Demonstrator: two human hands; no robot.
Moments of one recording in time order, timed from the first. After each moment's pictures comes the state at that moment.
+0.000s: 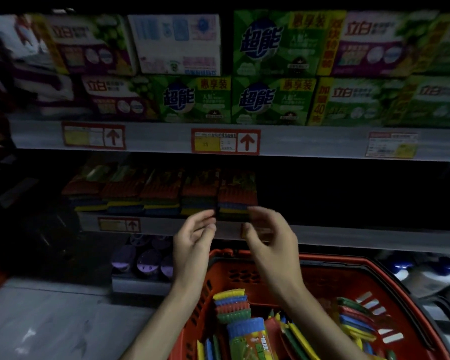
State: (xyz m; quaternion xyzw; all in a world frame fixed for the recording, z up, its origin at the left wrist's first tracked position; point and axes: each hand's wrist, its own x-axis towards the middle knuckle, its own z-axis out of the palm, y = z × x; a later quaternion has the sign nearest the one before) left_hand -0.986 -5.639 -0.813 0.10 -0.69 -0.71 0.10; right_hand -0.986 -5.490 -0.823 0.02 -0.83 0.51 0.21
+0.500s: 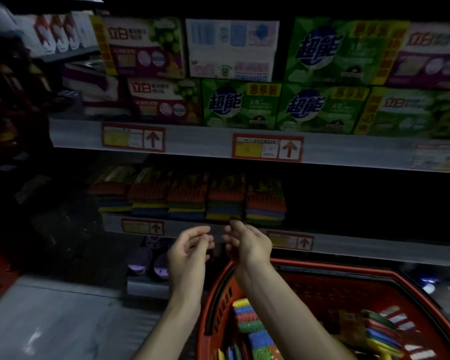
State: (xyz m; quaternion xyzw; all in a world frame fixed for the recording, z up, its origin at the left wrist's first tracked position) left_hand -0.984 -5.693 -0.823 0.19 -0.64 -0.74 0.12; right_hand -1.022 -5.606 -0.810 -0.32 -0.48 0.82 0.00
